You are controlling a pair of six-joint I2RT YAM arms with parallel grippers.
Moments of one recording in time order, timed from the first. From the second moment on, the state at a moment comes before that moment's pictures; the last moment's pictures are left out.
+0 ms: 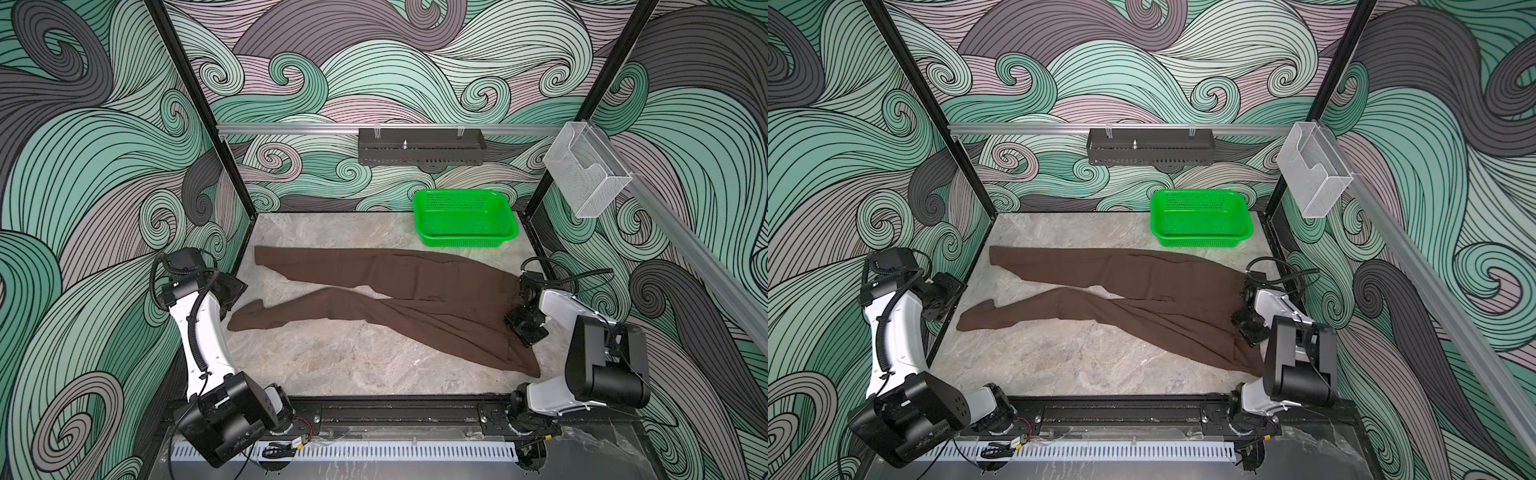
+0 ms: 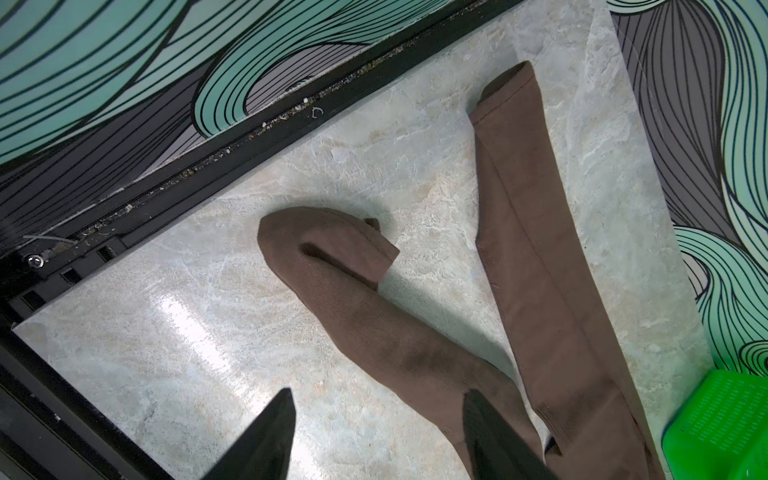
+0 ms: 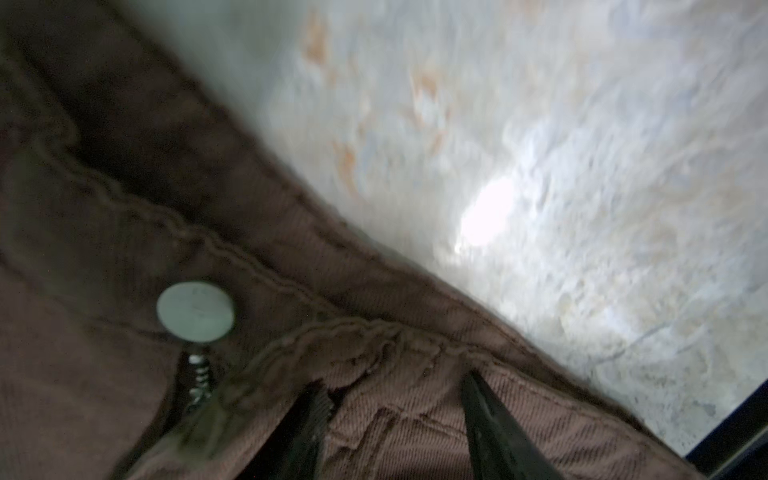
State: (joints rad) left arm 0.61 1.20 1.18 -1.06 0.13 -0.49; right arm -0.21 1.53 0.80 -0.81 0.14 0.89
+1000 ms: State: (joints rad) left arm 0.46 1.57 1.03 -0.95 0.16 -0.59; right arm -0.22 1.32 0.93 -0.89 0.15 0.85
